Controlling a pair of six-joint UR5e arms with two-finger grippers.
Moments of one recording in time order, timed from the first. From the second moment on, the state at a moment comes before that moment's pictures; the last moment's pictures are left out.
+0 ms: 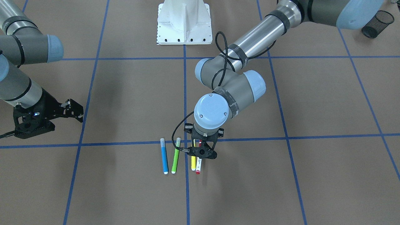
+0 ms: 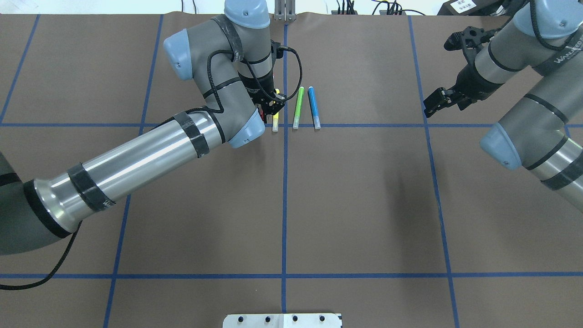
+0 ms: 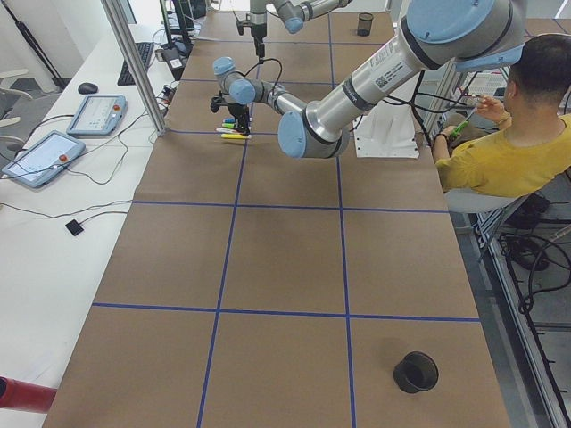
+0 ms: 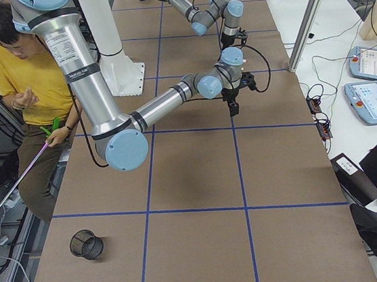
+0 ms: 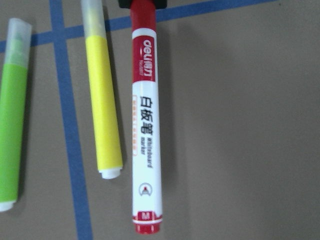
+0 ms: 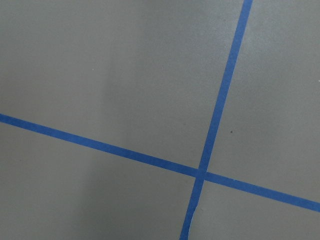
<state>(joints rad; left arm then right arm) -0.74 -2.65 -0.99 -1.65 -2.20 -0.77 0.99 -1.21 1.66 -1.41 2.22 0.56</state>
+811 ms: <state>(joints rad) -0.75 -2.26 -1.76 -1.13 -2.22 -0.62 0.99 -1.22 1.66 -1.41 2.22 0.56</state>
